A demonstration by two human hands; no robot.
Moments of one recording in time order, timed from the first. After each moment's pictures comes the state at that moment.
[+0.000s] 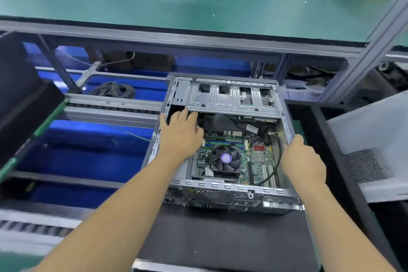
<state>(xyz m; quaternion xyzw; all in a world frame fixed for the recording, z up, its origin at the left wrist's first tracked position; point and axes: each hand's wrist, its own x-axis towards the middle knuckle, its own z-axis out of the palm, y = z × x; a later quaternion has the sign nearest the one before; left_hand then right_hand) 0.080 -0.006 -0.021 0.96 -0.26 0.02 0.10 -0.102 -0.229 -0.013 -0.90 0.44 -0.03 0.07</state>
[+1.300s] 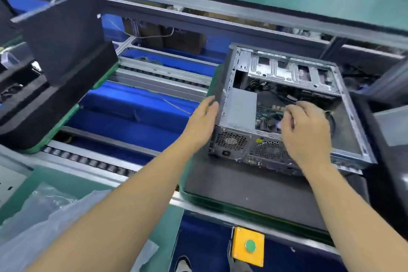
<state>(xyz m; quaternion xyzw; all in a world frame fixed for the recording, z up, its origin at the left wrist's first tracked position) 0.023 0.148 -0.034 0.77 -0.11 -0.18 0.60 -0.090 -0.075 -0.009 -0.93 0.14 -0.32 0.06</state>
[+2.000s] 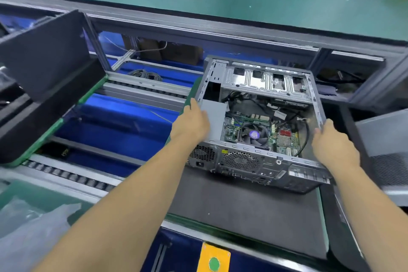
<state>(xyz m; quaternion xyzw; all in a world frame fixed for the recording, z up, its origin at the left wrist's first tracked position) 0.032 0.042 -0.013 0.97 -0.08 -0.07 0.21 -0.119 -0.250 -0.013 -0.91 0.40 -0.05 0.09</state>
